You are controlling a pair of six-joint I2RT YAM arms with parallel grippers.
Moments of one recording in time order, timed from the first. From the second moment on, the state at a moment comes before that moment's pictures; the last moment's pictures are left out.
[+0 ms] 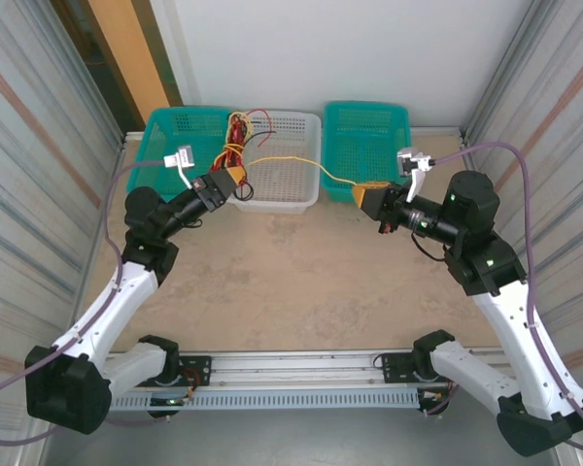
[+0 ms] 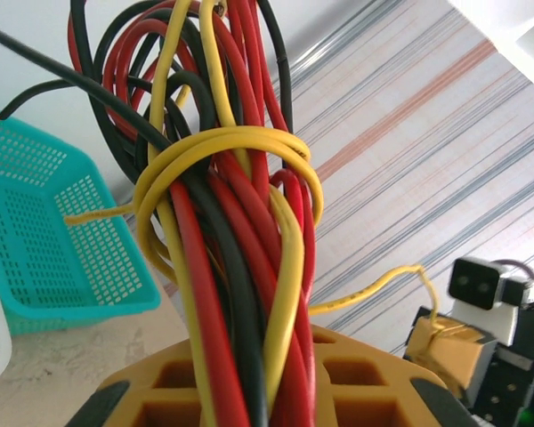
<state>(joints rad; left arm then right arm) -0.27 1.04 0.76 0.53 0.65 -1.05 0.38 0.86 1.16 -0.43 -0.57 0.42</state>
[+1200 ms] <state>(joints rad) -0.23 1.12 0.69 1.12 0.81 -1.19 0.41 0.80 1.00 -0.38 -0.28 0.64</state>
